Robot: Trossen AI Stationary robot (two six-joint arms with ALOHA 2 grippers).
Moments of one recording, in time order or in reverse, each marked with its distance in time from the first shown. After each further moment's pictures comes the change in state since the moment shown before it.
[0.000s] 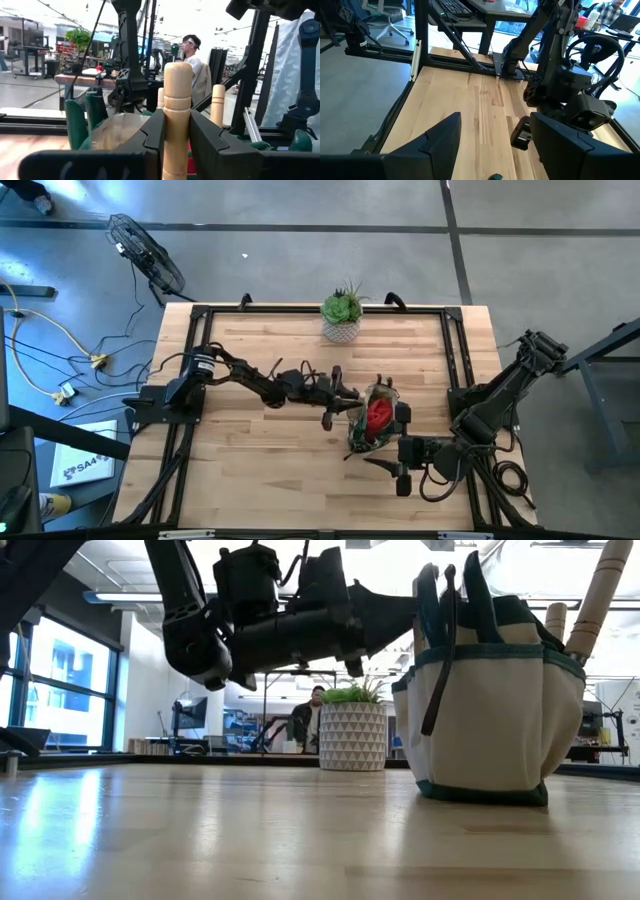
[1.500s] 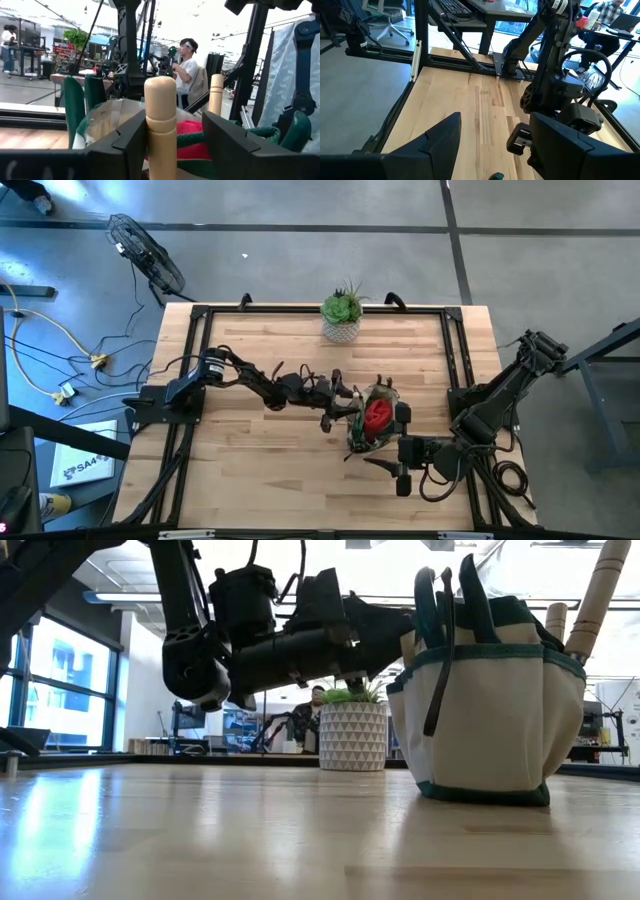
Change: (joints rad) left arm -0.004 0.088 -0.002 0.113 0.006 -0.029; right arm 0.000 0.000 0.000 0.000 0.000 0.006
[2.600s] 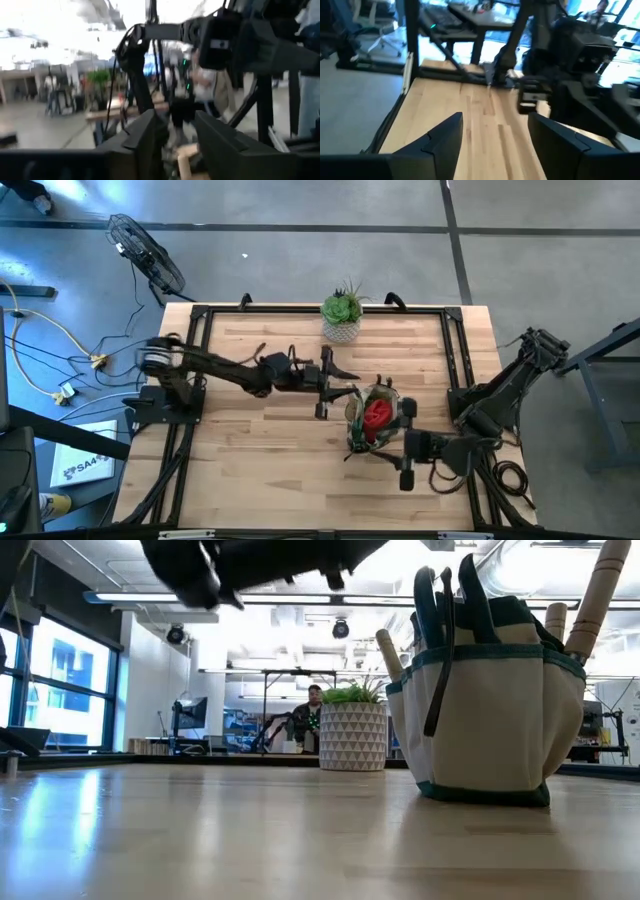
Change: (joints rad) left arm 0.000 -0.405 0.002 -0.365 -0.061 0.293; right arm 0.001 -0.029 0.000 0.021 0.047 -0.023
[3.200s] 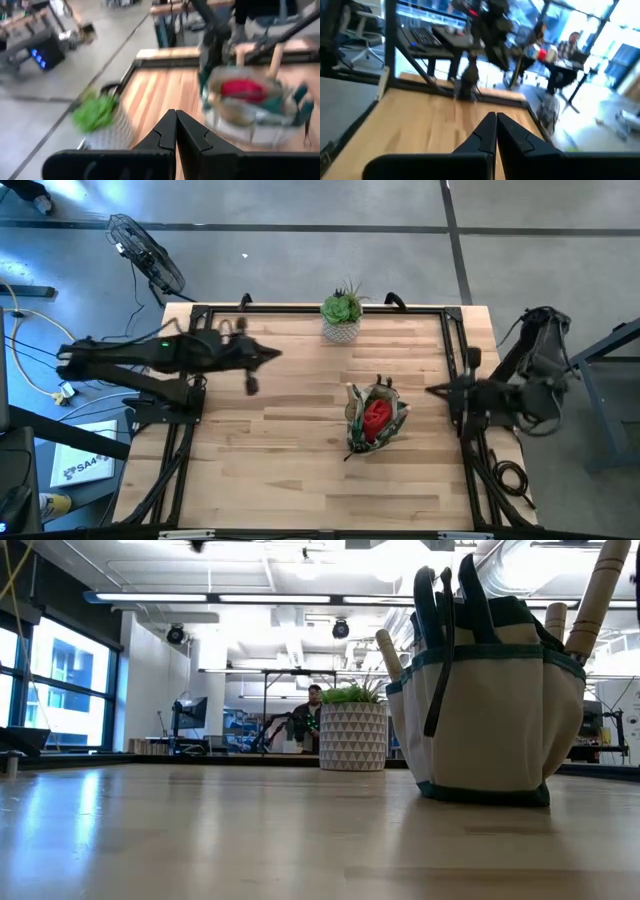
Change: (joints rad) left arm -0.008 -0.830 0.001 -1.429 -0.413 -0.001; right arm 0.184 -0.452 -0.003 -0.353 0.243 -0.140
